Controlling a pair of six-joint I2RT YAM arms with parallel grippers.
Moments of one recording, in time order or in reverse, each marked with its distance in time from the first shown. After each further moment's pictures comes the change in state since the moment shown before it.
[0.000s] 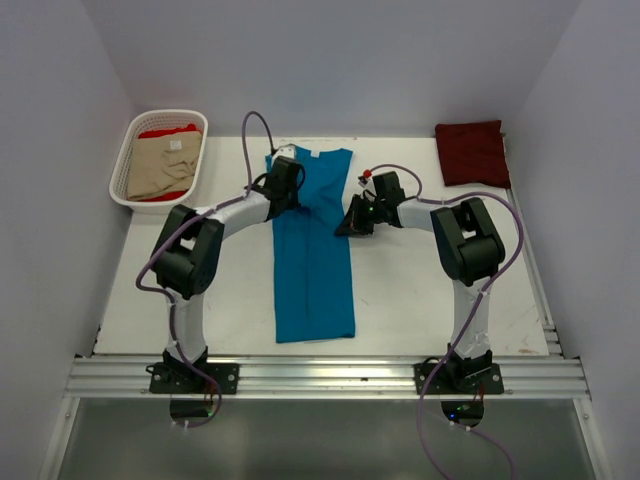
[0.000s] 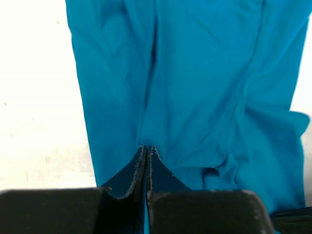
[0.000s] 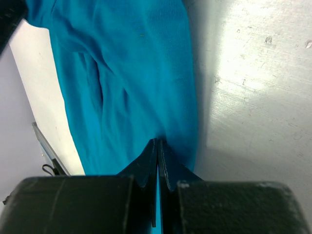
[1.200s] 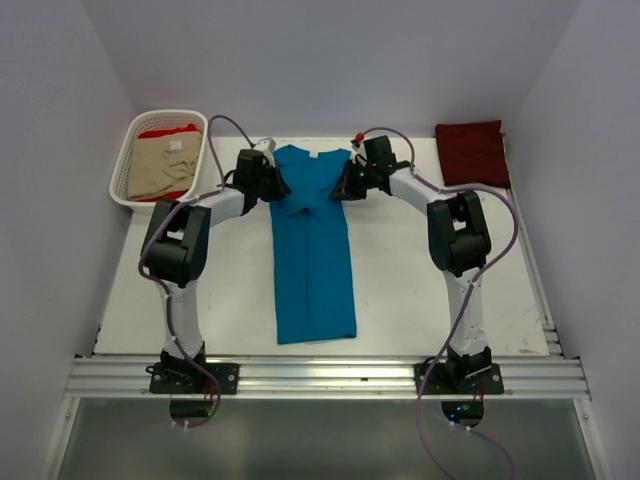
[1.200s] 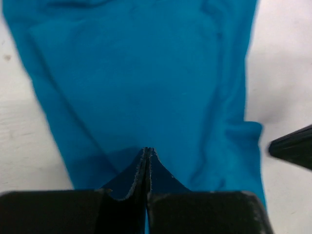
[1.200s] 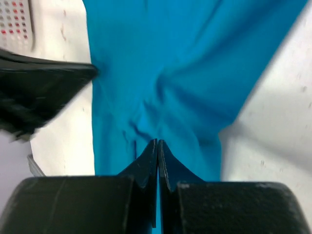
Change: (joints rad) left arm 0.181 0.027 -0.055 0.255 0.507 -0.047; right arm 0.000 0.118 0.430 -0.249 0.091 -0.058
